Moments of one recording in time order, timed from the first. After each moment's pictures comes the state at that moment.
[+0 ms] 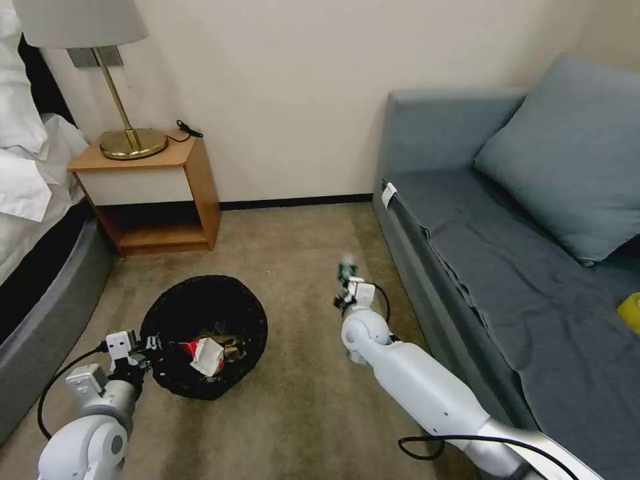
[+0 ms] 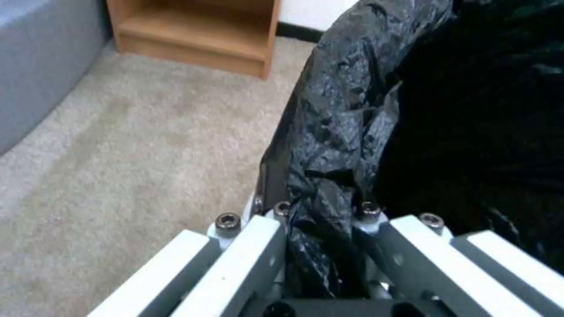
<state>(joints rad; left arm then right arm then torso) 1.52 -1.25 -0.79 -1.95 -0.57 0.32 -0.04 -0.63 1.26 -0.32 1.48 0.94 -0.19 0.60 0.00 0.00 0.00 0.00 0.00</state>
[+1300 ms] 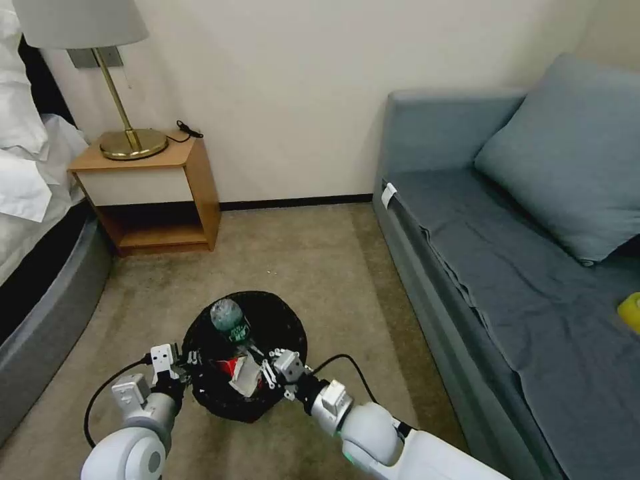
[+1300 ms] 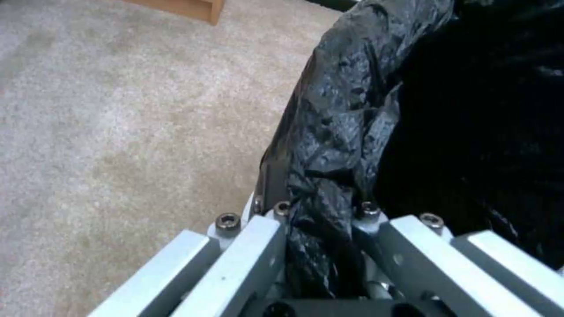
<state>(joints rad) 1.58 -1.35 -0.68 -2.05 -0.55 0.39 -0.08 -0.93 1.10 -0.49 1.68 0.27 0.16 0.03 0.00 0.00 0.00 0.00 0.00</state>
